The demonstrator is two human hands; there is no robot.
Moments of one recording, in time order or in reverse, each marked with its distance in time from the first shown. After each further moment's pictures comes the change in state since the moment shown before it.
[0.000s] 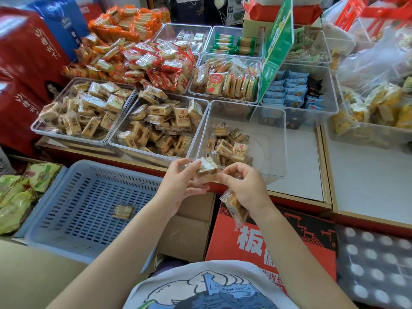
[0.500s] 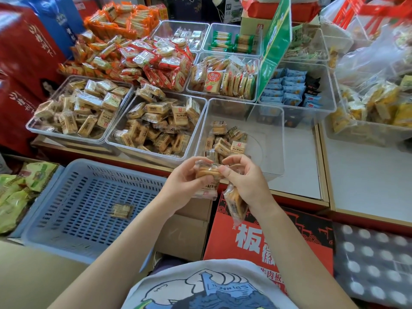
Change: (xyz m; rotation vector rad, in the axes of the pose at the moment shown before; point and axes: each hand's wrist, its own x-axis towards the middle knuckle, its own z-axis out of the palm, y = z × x) left_hand -0.005 -0.007 -0.003 0.315 -0.274 0.329; right_hand 0.002 -0.003 -0.005 0.110 -0.011 -0.012
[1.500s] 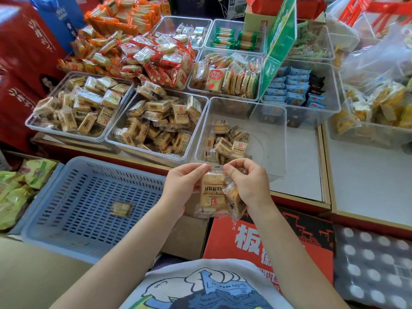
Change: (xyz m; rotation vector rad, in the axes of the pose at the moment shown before) left_hand 0.008 0.007 0.016 -0.214 0.281 -0.237; right_hand 0.010 0.004 0.005 -0.014 0.164 0.049
